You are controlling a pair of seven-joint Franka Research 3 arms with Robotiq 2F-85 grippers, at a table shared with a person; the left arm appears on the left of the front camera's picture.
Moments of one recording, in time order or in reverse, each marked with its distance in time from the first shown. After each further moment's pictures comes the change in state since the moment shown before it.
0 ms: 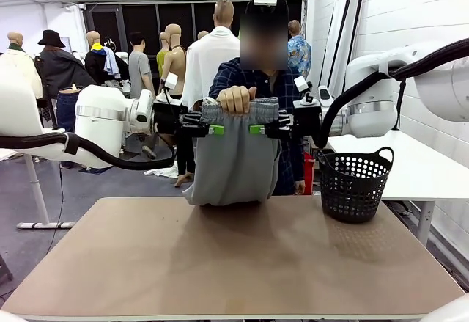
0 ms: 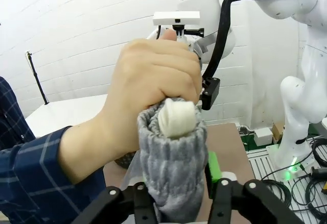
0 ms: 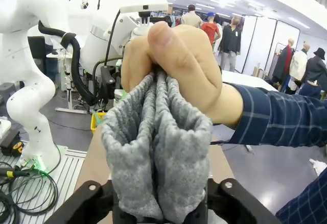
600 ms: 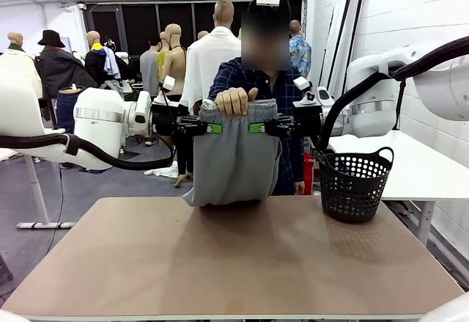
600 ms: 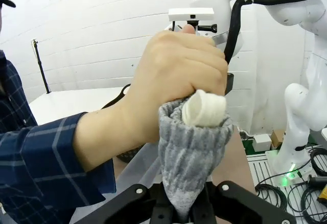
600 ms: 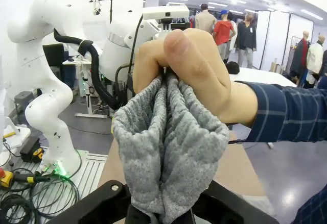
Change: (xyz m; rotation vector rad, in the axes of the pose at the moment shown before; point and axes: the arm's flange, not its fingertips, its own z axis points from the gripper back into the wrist) left arm -0.013 0.011 0.006 0.024 -0.004 0.081; right arm -0.004 0.001 -0.002 0.082 -0.004 -0.090
